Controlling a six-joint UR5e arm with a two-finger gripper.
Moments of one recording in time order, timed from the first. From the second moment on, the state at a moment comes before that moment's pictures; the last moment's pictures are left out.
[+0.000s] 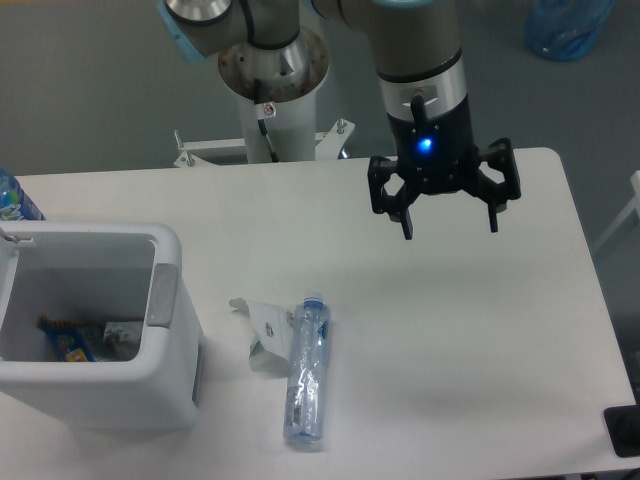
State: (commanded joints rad) arm 2.52 -1.75 -1.41 -1.10 1.65 0.68
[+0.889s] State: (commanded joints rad) arm 2.51 -1.75 -1.48 -1.08 1.64 0.59
